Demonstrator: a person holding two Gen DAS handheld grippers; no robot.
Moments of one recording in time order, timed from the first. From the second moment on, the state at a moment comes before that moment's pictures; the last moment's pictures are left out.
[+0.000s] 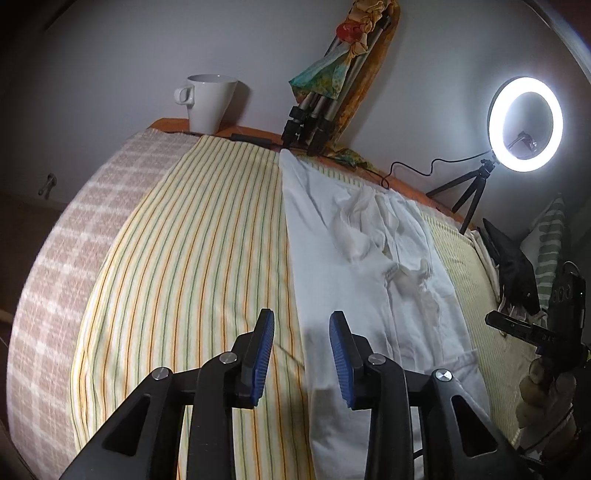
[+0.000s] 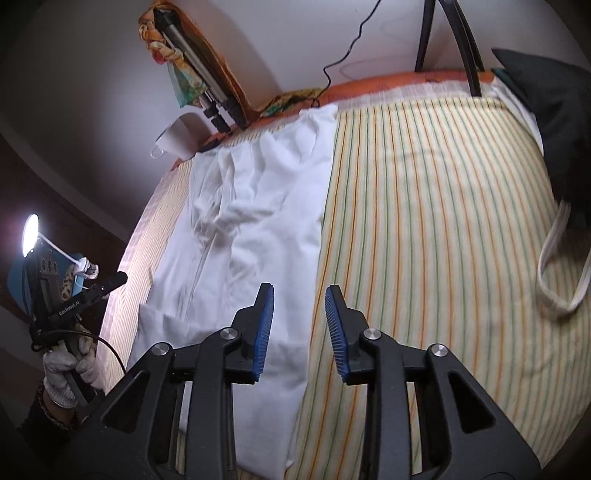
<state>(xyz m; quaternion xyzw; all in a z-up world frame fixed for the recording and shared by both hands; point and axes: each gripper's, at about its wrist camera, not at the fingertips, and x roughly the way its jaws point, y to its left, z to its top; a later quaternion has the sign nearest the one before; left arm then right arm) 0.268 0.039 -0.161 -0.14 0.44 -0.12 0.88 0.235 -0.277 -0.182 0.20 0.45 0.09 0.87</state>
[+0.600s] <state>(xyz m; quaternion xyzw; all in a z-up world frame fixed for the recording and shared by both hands) 0.416 0.031 -0.190 -0.10 0.45 -0.13 0.88 0.382 -0.300 -0.188 0.22 0.44 0.10 0.86</state>
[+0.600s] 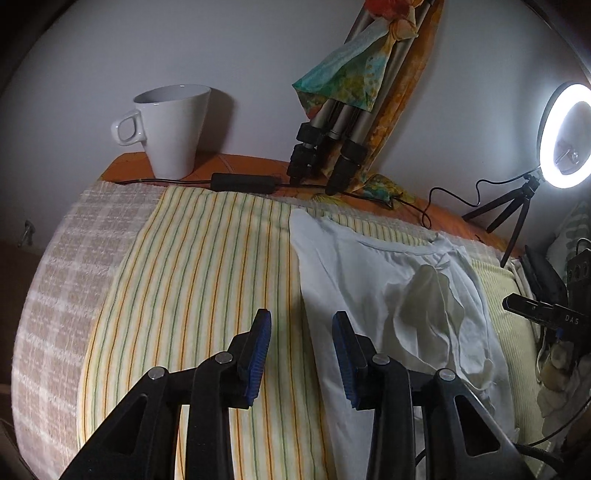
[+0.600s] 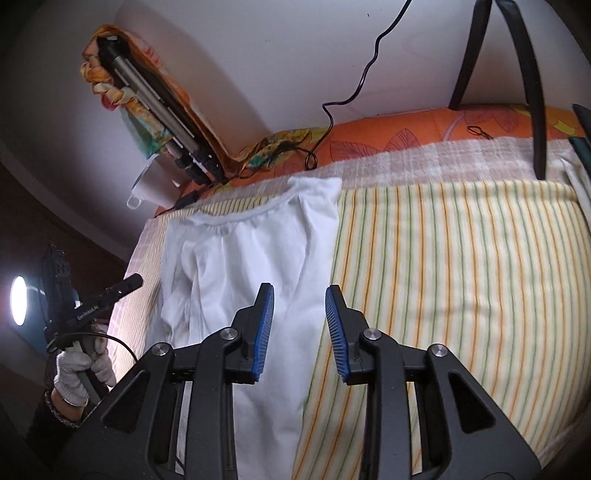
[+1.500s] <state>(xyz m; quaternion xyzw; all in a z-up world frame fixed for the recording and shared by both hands) 0.488 0.022 -0.213 -0.11 0.45 -0.17 0.87 0.466 -0.311 -0.224 0.25 0.44 0.11 0.86</state>
